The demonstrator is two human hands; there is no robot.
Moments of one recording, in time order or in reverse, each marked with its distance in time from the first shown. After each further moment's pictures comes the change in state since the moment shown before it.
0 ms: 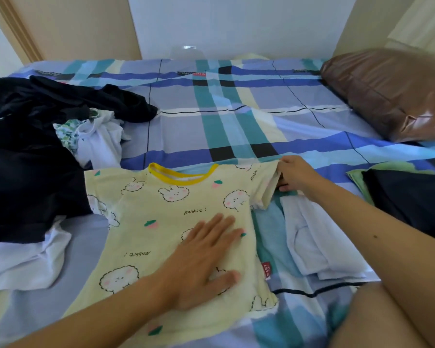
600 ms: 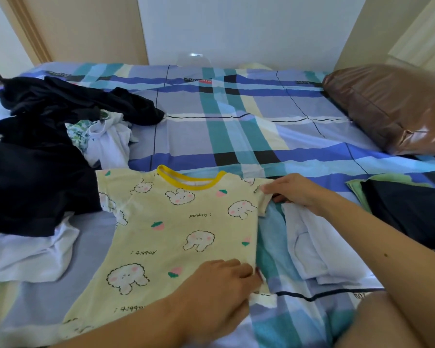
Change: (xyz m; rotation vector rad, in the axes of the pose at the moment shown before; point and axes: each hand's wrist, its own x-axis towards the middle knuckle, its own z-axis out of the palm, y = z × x) left_hand -0.013 0.052 -0.013 0.013 0.032 0.228; right_hand -0.026 -0.003 -0.002 -0.074 -0.217 0.021
